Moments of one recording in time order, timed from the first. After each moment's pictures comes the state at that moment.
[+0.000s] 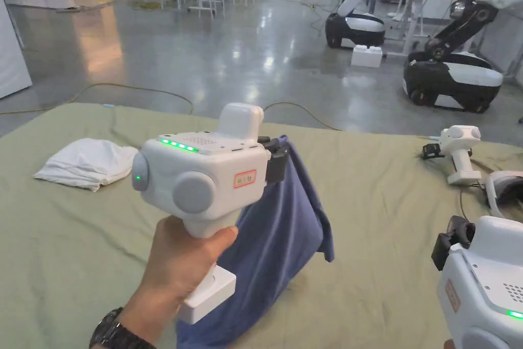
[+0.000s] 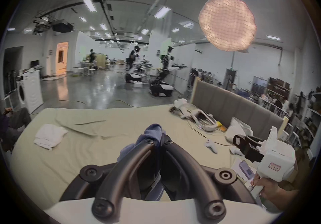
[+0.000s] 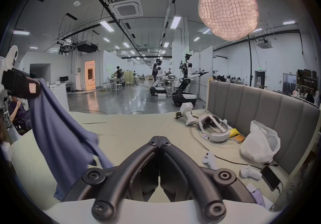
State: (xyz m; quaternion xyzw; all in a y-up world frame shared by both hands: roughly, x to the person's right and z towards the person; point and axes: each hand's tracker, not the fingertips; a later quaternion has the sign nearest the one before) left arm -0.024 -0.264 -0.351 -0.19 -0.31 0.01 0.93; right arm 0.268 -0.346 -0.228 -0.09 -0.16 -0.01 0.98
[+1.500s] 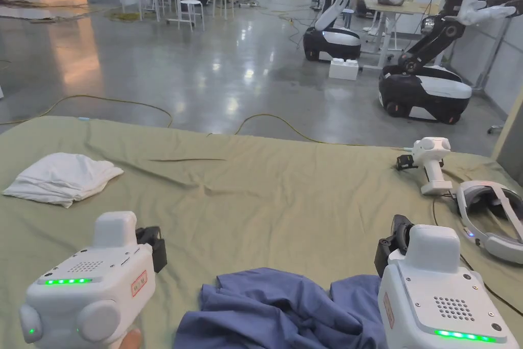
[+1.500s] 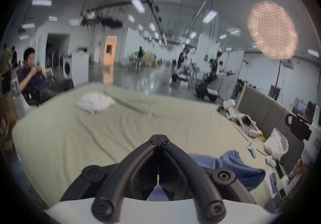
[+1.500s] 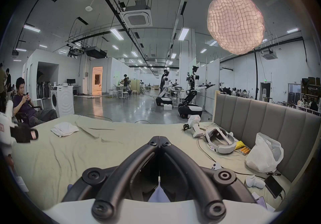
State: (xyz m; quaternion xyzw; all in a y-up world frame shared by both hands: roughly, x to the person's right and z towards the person) left arm -0.137 -0.373 -0.313 -0.24 -0.07 0.09 0.96; right arm 0.228 -0.344 -0.232 -0.04 -0.12 0.01 0.99
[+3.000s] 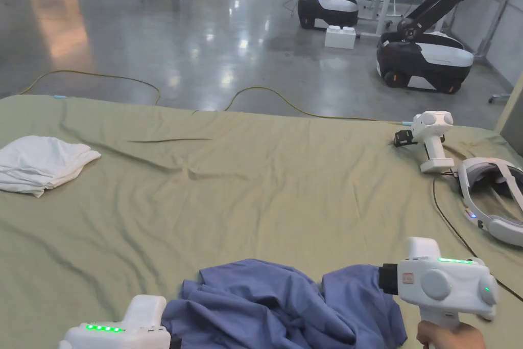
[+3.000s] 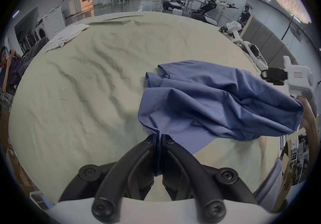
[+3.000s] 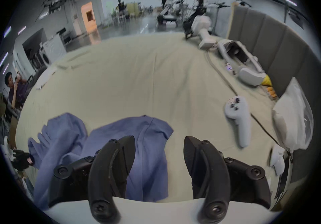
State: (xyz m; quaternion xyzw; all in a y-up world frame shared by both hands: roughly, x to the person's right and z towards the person) left arm -0.088 -0.487 -0.337 -0.50 -0.12 0.01 0.86; right arm 0.378 -0.497 -0.407 -0.46 -0.08 -0.04 0.89
